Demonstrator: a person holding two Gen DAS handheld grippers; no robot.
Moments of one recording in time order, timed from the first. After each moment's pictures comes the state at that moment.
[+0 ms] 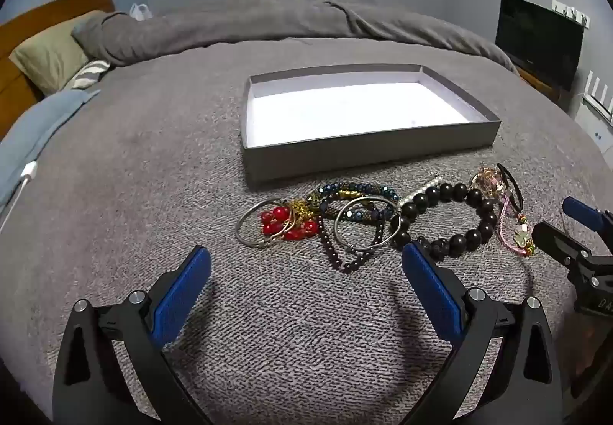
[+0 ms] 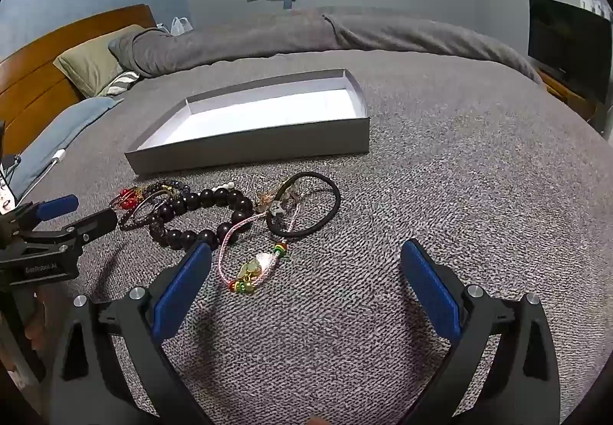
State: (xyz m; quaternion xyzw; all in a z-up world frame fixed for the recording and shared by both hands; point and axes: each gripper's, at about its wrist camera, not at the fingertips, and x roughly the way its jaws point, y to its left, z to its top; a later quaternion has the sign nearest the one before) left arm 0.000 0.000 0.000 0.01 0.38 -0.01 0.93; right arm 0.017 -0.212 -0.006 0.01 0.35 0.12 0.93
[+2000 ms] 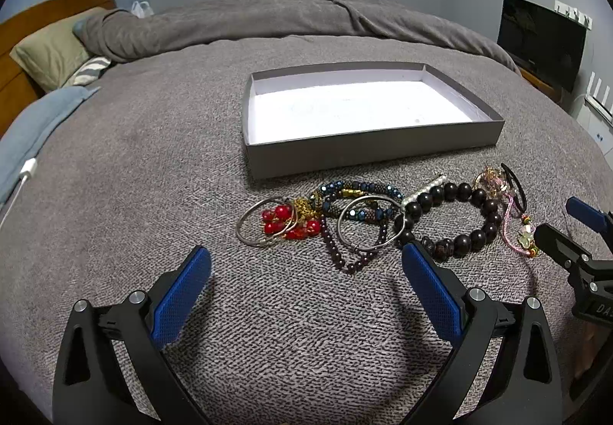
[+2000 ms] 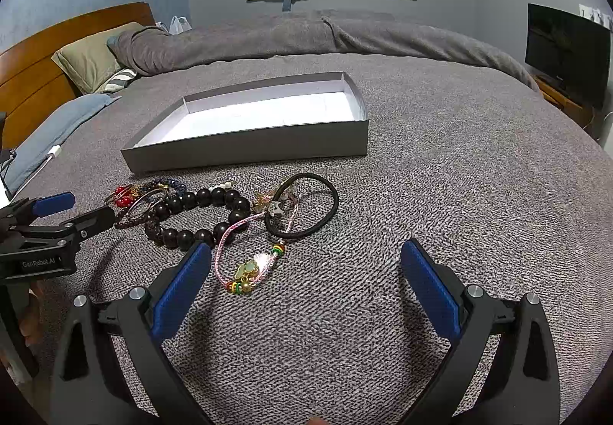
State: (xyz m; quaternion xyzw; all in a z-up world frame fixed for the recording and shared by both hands) left arm 0.003 0.003 -0.004 0.01 0.38 0.00 0.92; right arm 0.016 -0.209 -0.009 0.01 0.34 0.11 0.93
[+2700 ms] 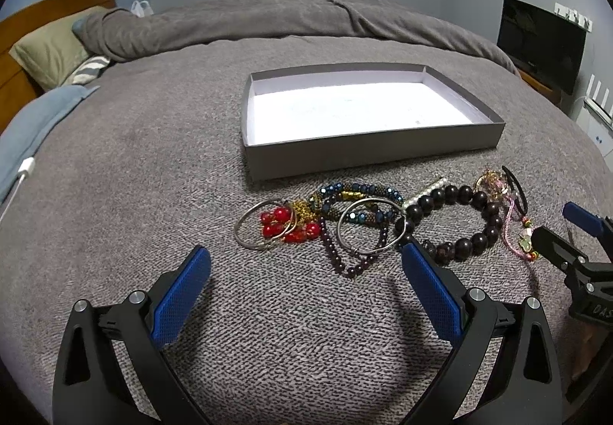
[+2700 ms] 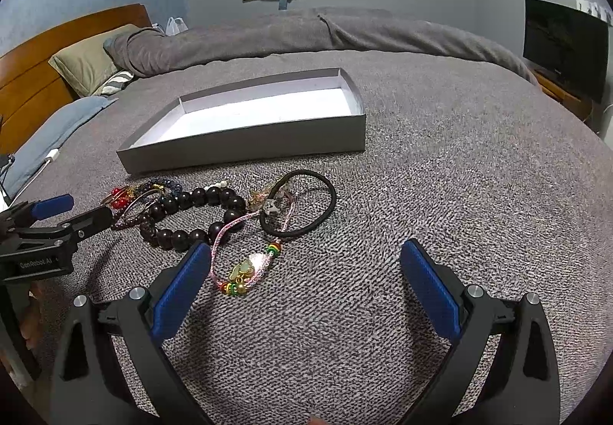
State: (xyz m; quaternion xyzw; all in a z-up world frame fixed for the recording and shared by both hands) left arm 0.005 0.004 -0.004 0.00 0.38 -0.01 0.92; right arm 0.019 -0.210 -0.015 0.01 0.34 0.11 0.93
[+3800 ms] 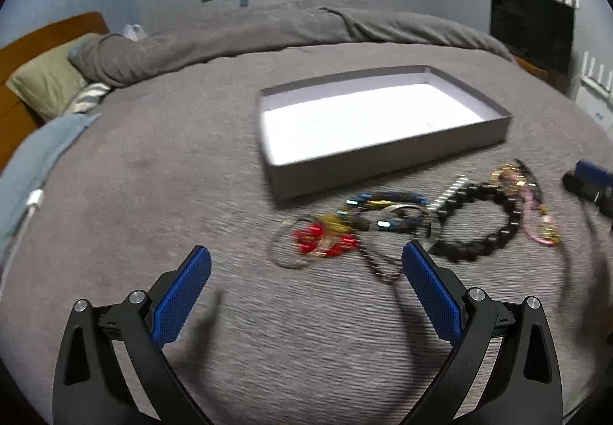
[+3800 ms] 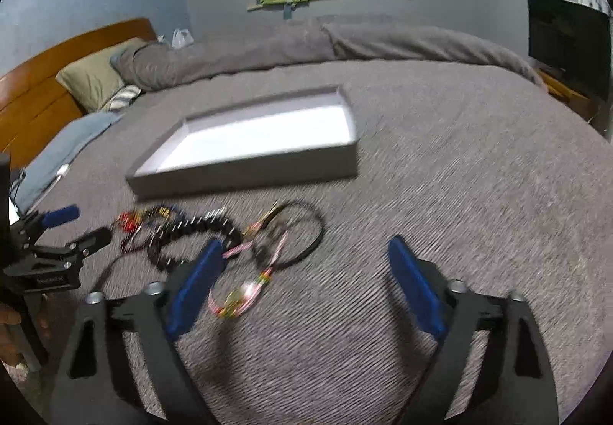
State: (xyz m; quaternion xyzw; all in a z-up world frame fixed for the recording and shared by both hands) left arm 0.010 0.021 0.001 0.06 0.36 0.00 0.93; right arm 0.039 -0.234 0.009 0.04 0.33 0.12 0.93
